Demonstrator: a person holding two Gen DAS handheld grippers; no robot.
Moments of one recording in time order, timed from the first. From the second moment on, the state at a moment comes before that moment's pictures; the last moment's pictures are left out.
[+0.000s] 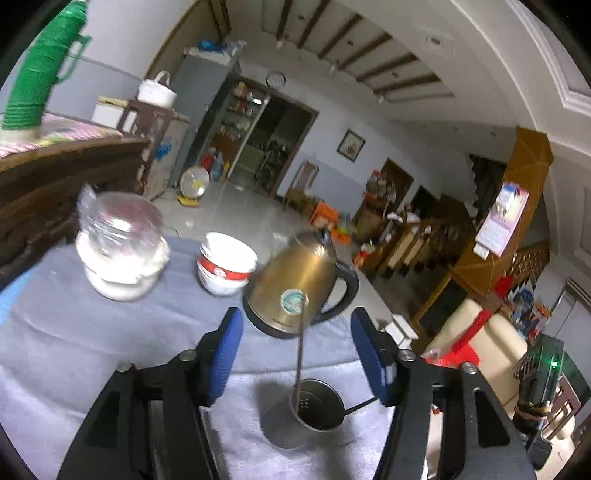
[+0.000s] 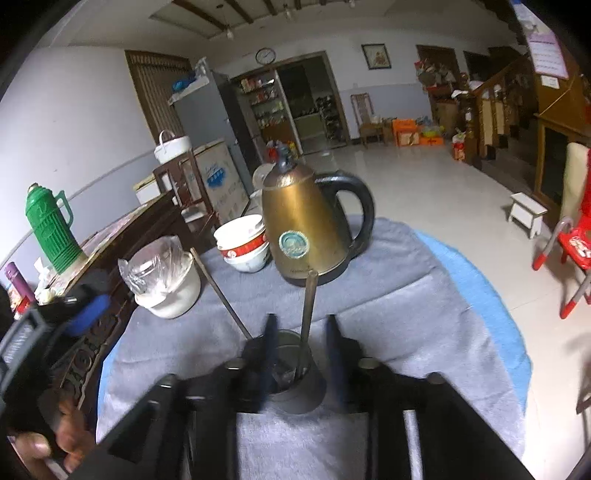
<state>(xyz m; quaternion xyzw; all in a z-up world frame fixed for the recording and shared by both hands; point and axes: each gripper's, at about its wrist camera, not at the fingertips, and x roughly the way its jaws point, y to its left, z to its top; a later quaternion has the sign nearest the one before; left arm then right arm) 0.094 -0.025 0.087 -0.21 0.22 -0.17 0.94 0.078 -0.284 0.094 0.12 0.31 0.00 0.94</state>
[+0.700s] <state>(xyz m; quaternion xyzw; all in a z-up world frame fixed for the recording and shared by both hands) -0.012 0.082 -0.068 -0.19 0.41 -0.01 0.89 0.032 -0.194 -0.041 0.08 0.51 0.11 0.85</state>
